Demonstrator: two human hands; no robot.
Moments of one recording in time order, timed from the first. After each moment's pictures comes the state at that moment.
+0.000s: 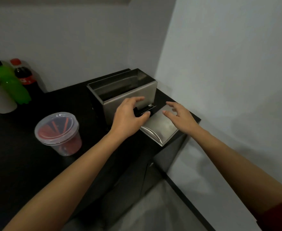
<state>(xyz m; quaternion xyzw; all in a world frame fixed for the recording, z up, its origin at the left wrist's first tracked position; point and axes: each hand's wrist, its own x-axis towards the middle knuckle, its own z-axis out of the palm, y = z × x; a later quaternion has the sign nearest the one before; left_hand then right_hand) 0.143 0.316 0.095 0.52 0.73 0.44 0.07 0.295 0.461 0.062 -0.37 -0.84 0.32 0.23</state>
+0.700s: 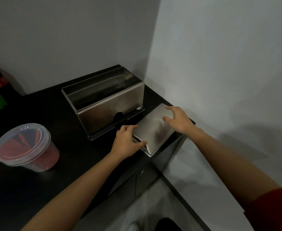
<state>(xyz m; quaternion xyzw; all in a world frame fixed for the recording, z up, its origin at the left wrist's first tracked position) 0.154 0.380 -0.007 0.48 0.80 0.29 0.21 0.301 0.549 0.023 -0.45 -0.84 0.30 0.12</state>
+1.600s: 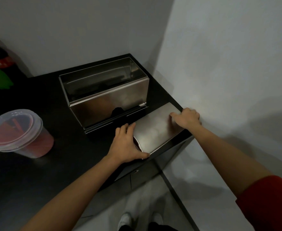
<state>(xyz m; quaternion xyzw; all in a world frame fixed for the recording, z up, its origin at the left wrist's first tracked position) 0.166 0.389 -0.034 0.47 0.84 0.22 0.16 0.287 0.609 -0.003 -0.60 -0.77 0.23 -0.02</state>
